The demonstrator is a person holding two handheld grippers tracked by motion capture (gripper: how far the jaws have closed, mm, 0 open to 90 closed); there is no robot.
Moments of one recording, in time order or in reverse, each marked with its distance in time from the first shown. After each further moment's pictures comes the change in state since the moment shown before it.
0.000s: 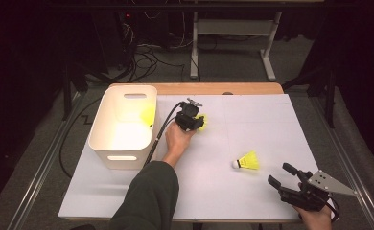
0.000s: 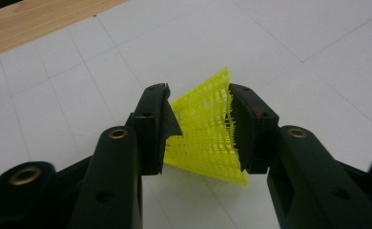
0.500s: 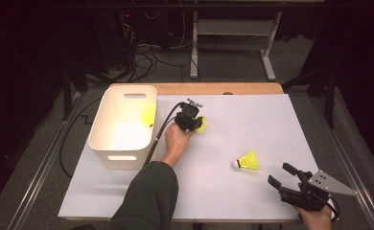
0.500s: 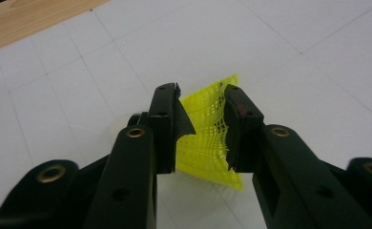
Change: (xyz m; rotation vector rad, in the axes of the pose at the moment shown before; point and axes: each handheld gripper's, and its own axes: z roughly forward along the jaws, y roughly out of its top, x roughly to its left) left arm 0.000 -0.002 -0.001 0.022 -0.004 0.017; right arm 0.000 0.000 -0.001 -0.003 0.005 0.003
